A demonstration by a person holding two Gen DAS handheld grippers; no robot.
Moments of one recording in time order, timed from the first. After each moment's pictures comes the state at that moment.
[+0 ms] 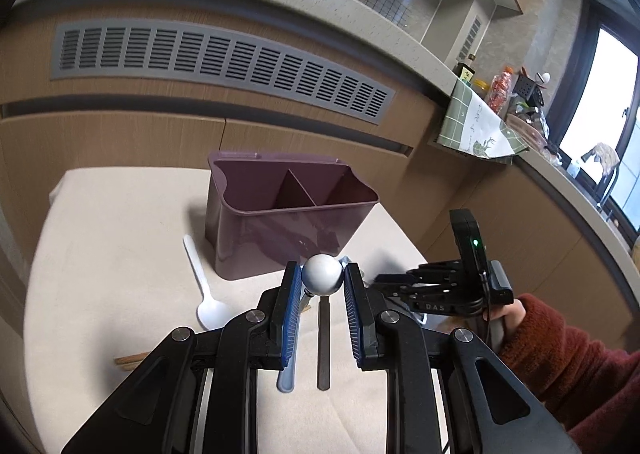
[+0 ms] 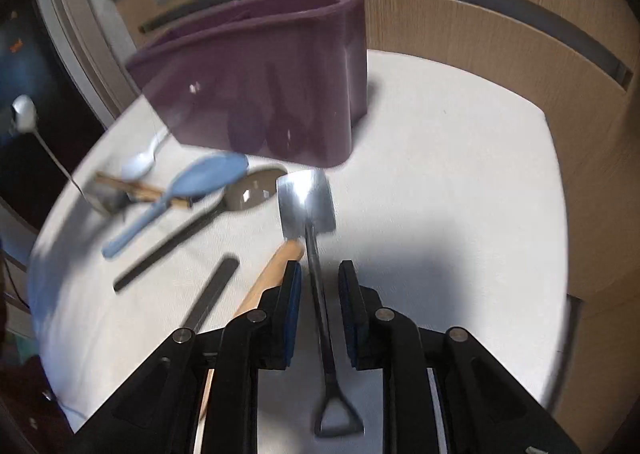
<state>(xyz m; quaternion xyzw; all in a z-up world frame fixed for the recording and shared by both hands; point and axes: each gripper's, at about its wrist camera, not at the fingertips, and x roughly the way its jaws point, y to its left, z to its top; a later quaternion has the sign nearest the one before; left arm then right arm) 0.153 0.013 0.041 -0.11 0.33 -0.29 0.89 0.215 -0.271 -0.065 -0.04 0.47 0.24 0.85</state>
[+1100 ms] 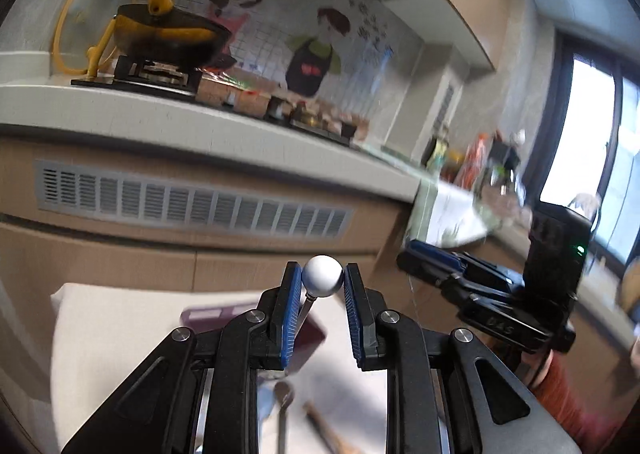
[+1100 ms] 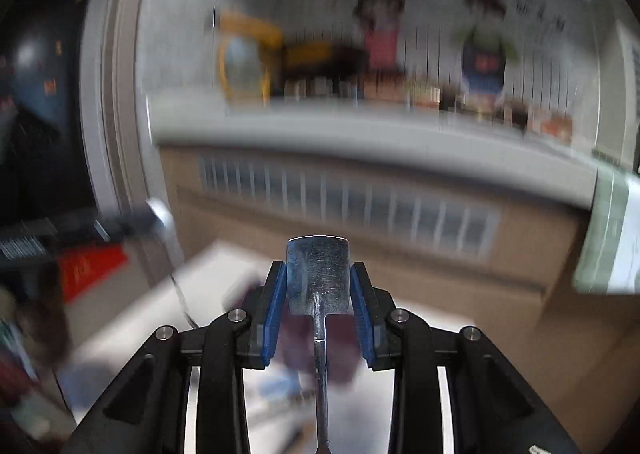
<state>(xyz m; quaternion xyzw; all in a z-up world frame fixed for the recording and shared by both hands) 0.172 0.007 0.186 -0.14 0.21 -0.30 0.92 0.157 -0.225 0.171 -0.05 0.19 0.21 0.96</state>
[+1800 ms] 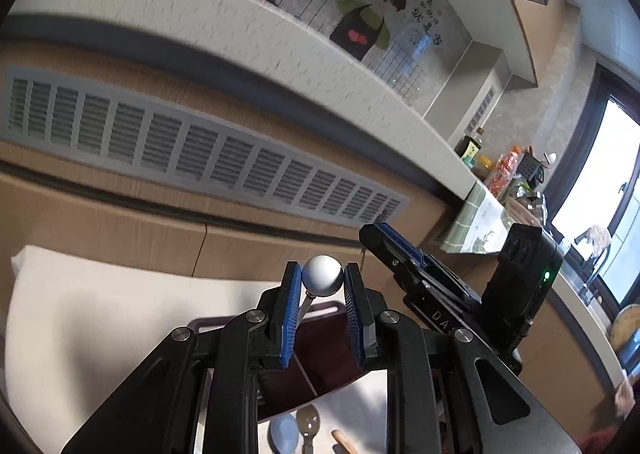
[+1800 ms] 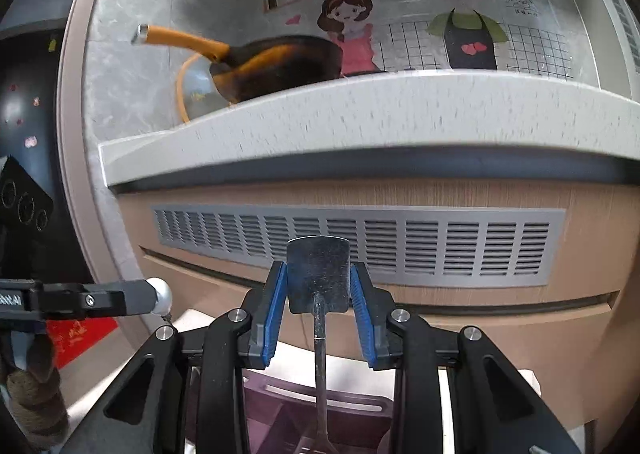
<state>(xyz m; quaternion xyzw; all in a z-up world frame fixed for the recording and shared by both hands) 0.287 0.014 0.101 -0.20 0.27 -0.29 0.89 0.286 -0.207 0.091 0.02 0.14 0.20 0.97</state>
